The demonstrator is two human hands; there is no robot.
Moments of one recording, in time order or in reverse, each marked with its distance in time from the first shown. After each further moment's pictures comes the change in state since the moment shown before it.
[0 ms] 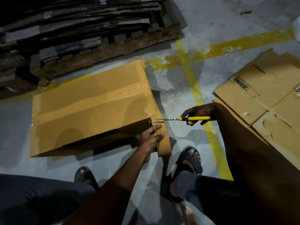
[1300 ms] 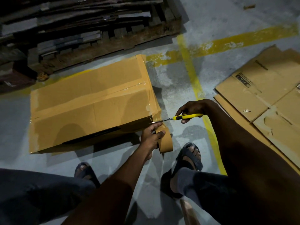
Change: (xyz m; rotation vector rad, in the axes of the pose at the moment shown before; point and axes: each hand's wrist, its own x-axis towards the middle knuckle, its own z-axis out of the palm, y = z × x) left_hand 0.003 -0.005 0.003 -0.020 0.022 -0.048; right_hand 0.029 -0.021 0.007 -0.277 0.093 -0.080
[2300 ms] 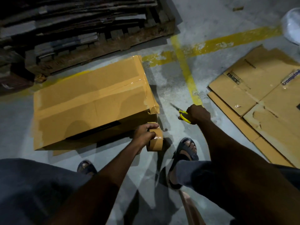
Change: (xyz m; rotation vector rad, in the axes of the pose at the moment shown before) left_hand -0.027 0.019 -0.034 0.393 -0.077 0.095; right_hand -0.021 0.018 0.066 -0.049 0.632 0.344
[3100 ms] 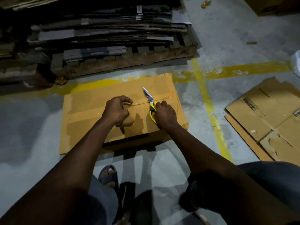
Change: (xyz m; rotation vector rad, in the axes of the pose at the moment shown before) left_hand -0.009 0.072 -0.239 0.435 0.339 0.214; right_hand -0.018 -0.271 0.022 -0.066 0.414 -0.394
